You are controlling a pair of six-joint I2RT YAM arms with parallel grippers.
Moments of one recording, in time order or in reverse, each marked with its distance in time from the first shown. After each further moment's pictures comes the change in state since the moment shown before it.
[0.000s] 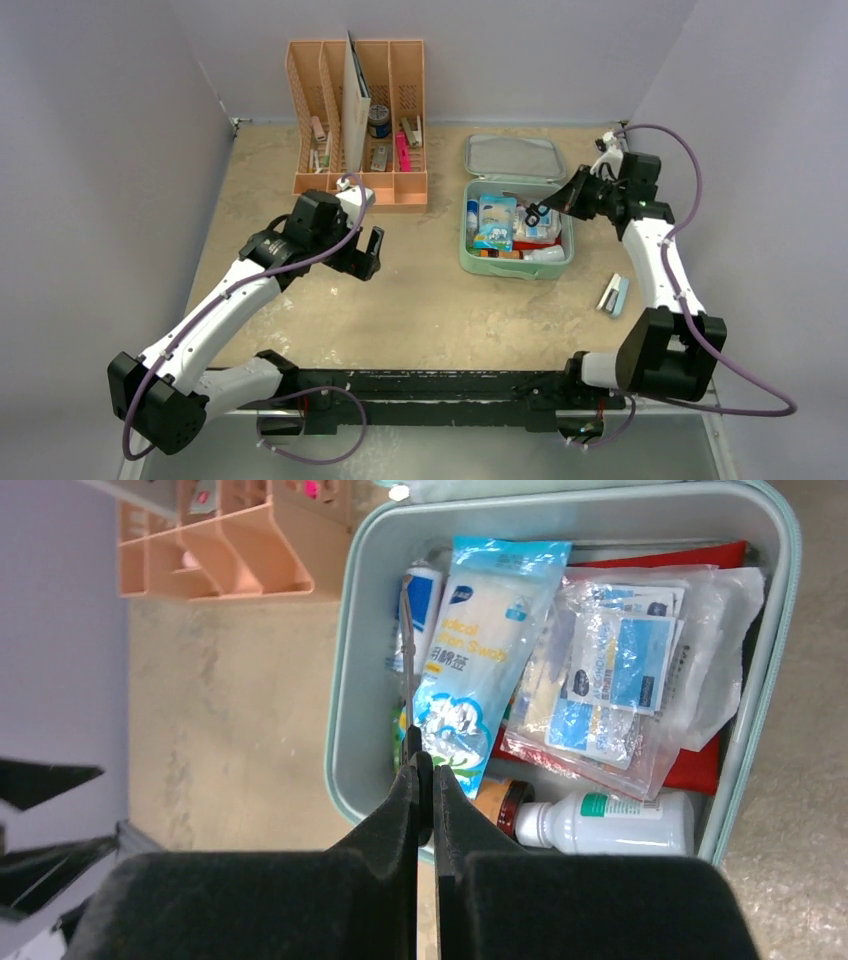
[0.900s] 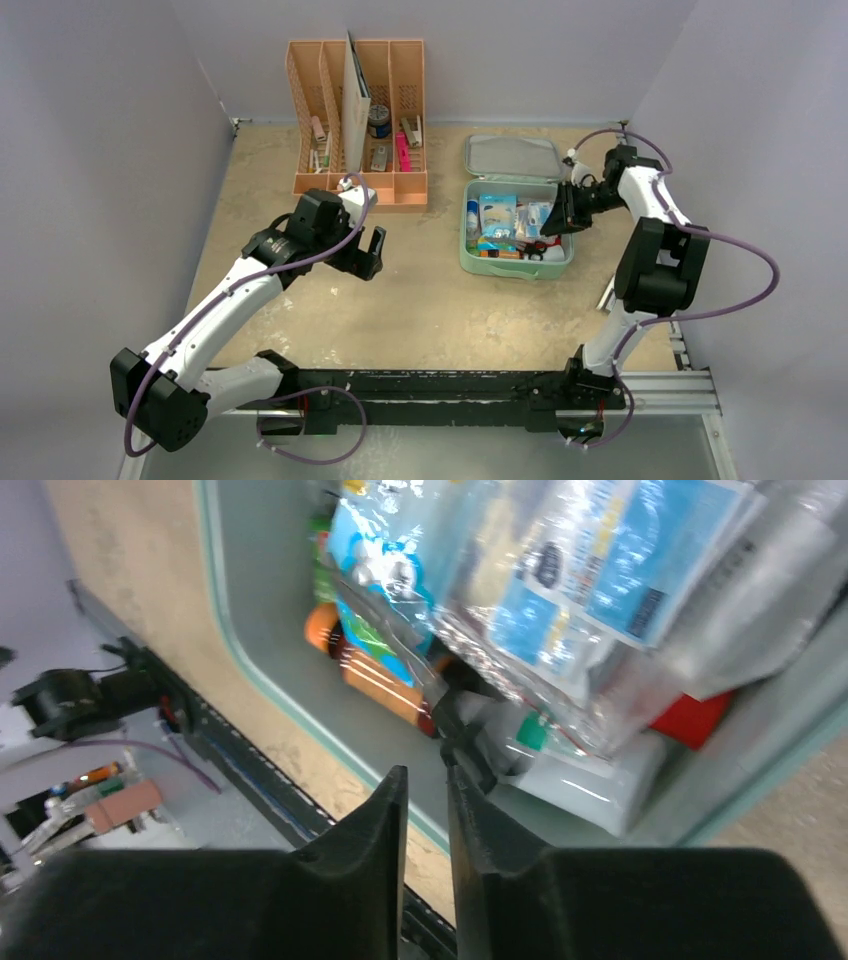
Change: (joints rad) left arm -0.002 0.016 0.000 0.010 0.018 0.000; right arm -0.068 0.498 0.368 -0.636 -0.196 -0.597
